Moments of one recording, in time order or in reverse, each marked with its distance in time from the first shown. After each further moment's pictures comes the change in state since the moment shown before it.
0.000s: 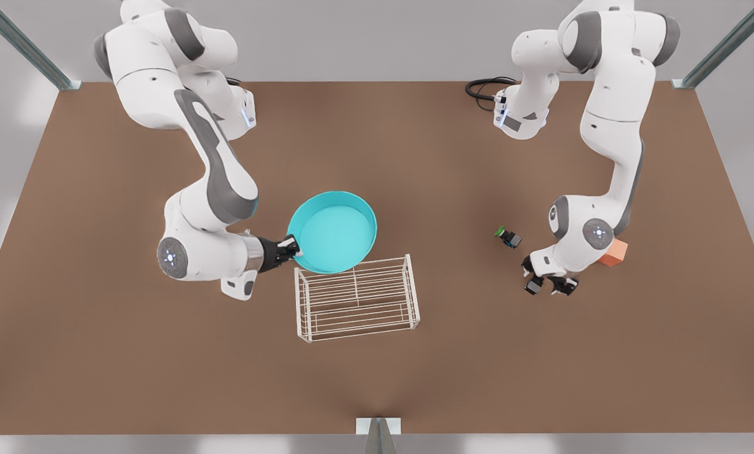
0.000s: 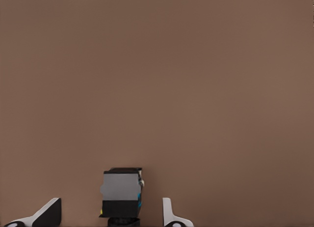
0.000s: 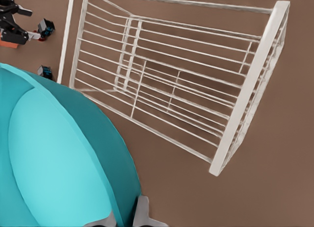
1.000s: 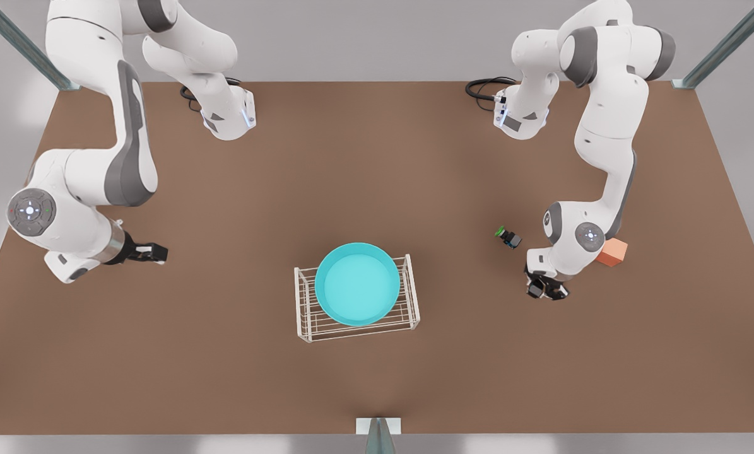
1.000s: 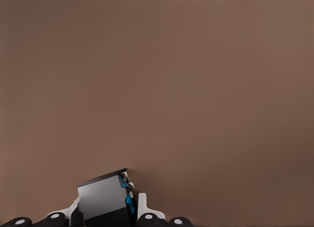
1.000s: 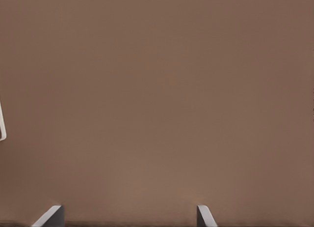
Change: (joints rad) left arm -0.005 0.081 0.009 0.014 0.007 0.109 0.246; right arm -0.160 -0.281 -0.224 -0.207 -0.505 -0.025 0.200
